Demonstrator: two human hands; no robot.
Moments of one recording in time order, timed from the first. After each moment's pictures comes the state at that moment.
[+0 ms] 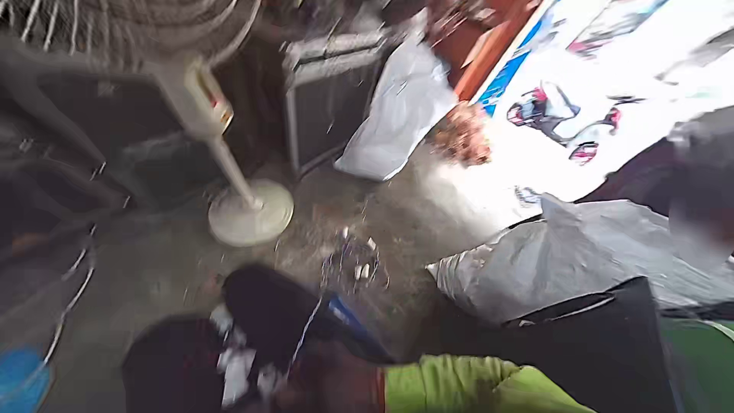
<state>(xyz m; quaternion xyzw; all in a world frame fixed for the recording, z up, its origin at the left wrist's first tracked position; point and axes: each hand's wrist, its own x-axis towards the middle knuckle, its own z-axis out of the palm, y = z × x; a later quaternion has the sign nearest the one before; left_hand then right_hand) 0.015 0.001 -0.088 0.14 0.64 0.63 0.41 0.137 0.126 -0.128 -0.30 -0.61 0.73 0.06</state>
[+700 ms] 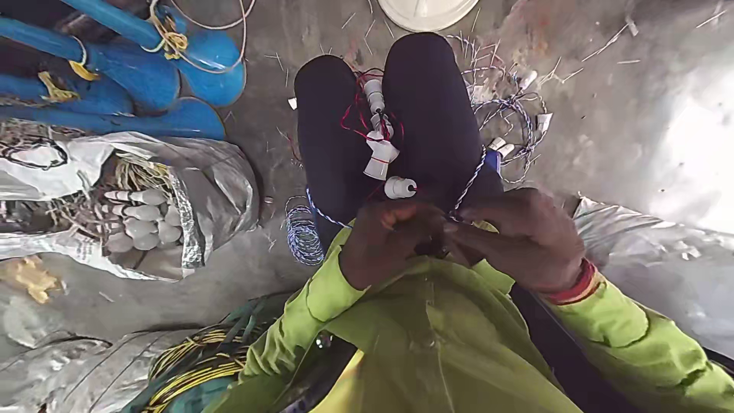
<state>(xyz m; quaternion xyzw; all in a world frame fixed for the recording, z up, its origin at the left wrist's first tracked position) 0.015 -0.030 -0.123 0.25 0.64 0.60 0.40 0.148 0.163 -0.139 0.08 -0.90 0.37 0.23</state>
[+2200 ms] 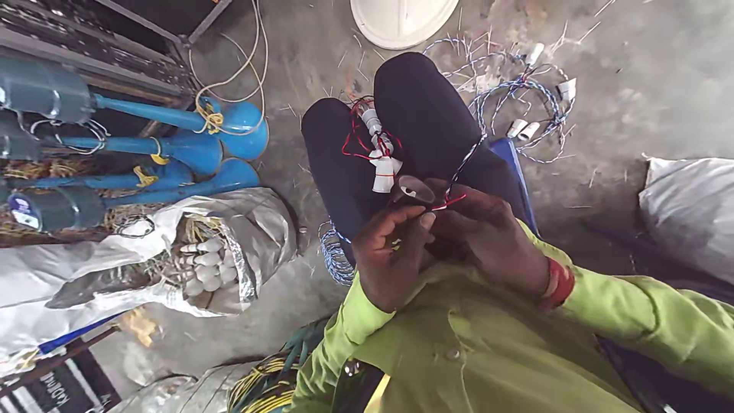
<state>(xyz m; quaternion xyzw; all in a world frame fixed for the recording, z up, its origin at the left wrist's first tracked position) 0.029 -0.036 -0.124 0.24 0.70 0.63 0.23 0.125 0.098 -0.142 -0.29 -0.47 0.83 0.05</state>
